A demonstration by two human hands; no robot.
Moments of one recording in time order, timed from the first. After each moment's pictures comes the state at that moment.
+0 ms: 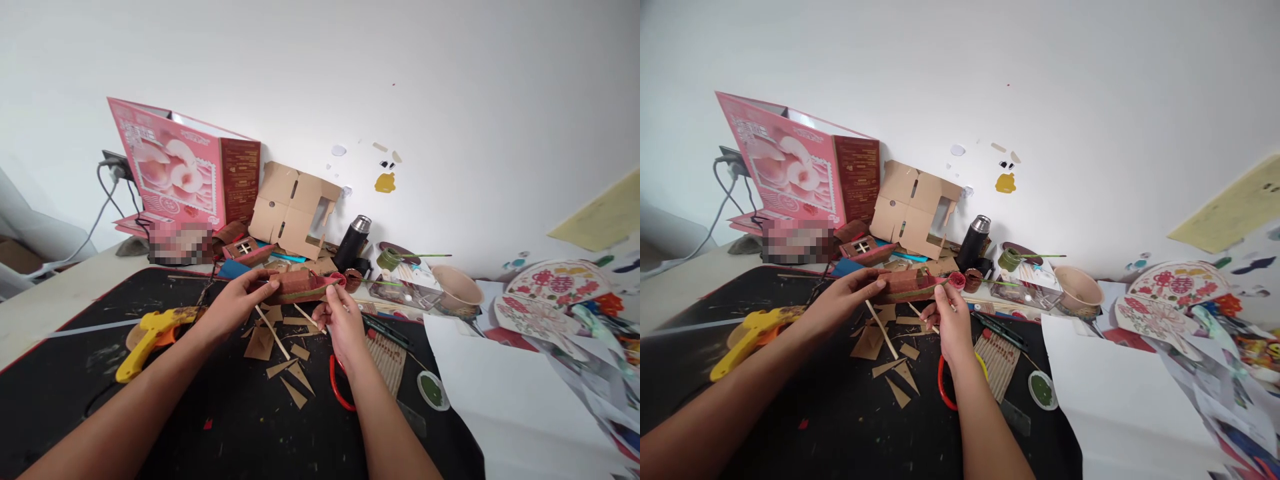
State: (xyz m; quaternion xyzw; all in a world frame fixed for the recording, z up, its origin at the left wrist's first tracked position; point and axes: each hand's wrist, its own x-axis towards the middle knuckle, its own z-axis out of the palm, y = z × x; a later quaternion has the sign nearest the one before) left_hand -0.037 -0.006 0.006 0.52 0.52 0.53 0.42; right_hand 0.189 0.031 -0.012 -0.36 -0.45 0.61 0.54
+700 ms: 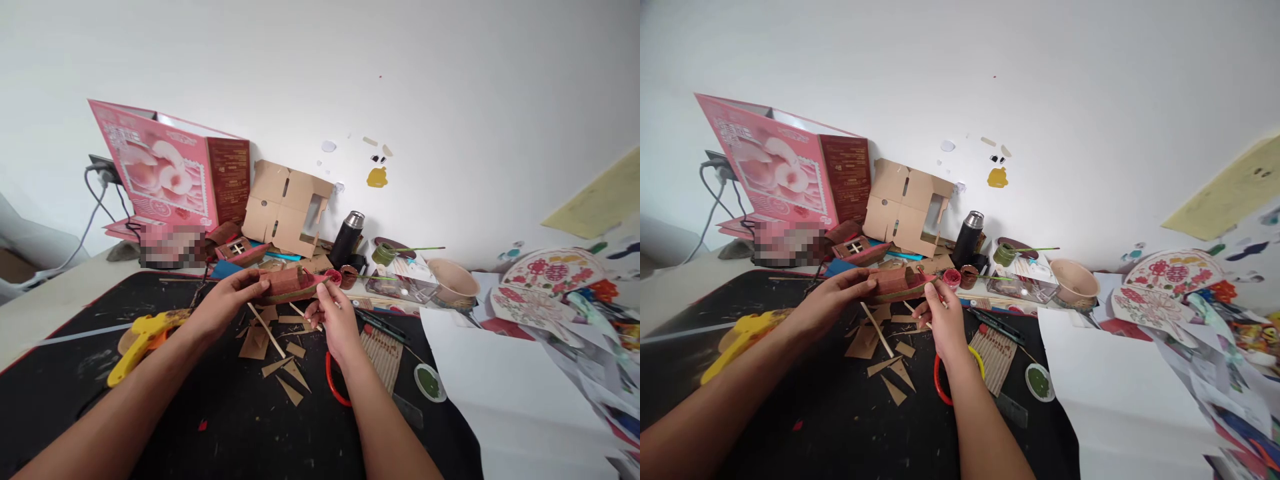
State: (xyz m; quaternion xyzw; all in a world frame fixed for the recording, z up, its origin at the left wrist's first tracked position) left_hand -0.036 -0.002 0.003 0.46 0.49 0.56 0.49; right_hand 0.189 0.028 -0.009 -0.37 -0.46 0.62 0.52
